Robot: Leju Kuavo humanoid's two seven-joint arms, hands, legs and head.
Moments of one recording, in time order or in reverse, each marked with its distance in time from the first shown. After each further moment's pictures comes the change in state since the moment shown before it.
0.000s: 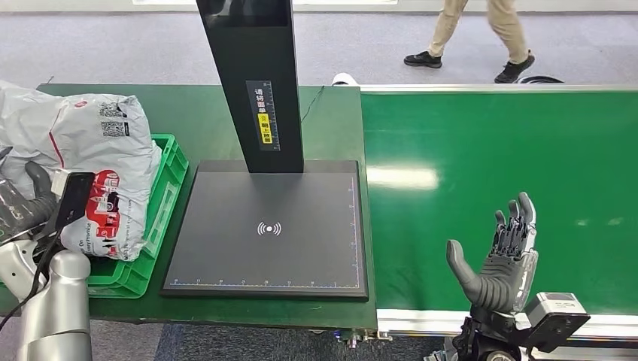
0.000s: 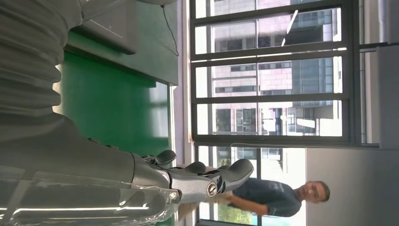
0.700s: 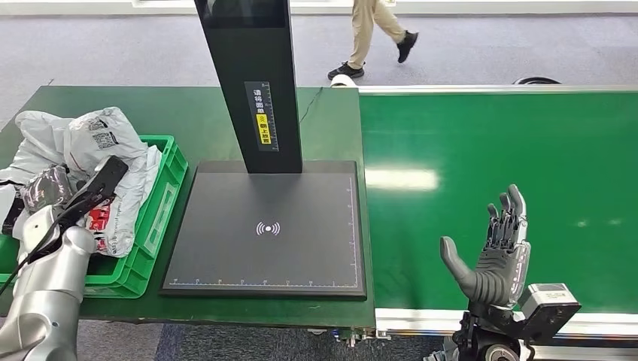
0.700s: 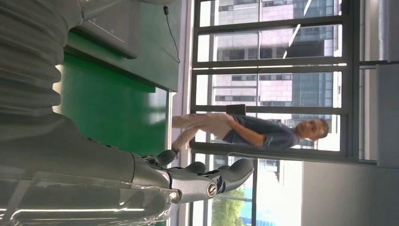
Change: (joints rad) left arm -0.218 0.162 -0.094 0.482 -0.199 -0.517 0.367; right arm -0.031 0.000 -0.016 0.018 0.043 0.063 0.013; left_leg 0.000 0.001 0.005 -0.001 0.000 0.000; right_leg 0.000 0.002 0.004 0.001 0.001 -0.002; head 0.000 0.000
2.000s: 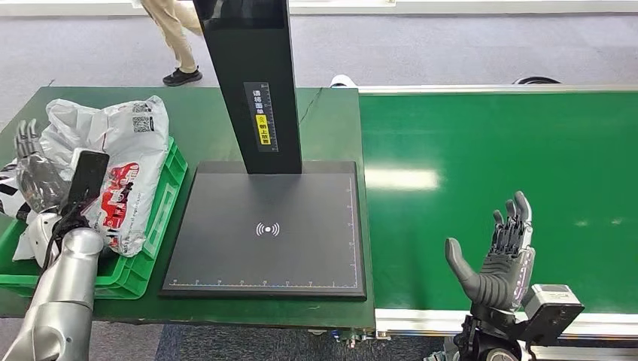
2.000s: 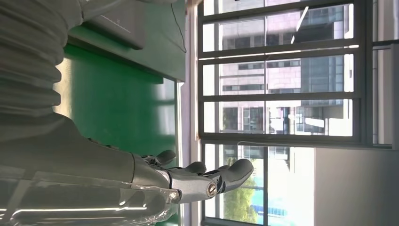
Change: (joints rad) left arm 0.096 -0.065 -0.086 -0.225 0.548 0.406 -0.432; right arm 0.018 0.007 -0.009 -0.002 -0.015 -0.050 0.017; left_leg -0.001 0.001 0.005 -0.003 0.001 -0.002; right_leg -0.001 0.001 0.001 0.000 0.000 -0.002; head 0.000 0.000
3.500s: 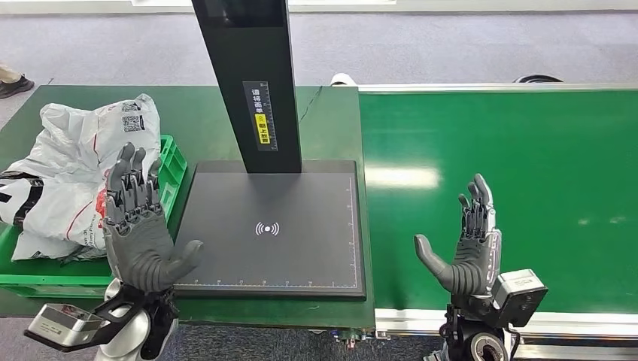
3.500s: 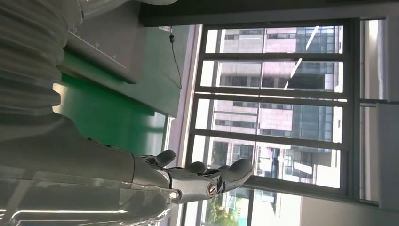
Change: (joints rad) left arm 0.459 -0.206 -0.499 -0.785 0.706 -0.550 -0.480; right arm -0.060 -0.036 0.086 0.054 0.045 0.090 -0.018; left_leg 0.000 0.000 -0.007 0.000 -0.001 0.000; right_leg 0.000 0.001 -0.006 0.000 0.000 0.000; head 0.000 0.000
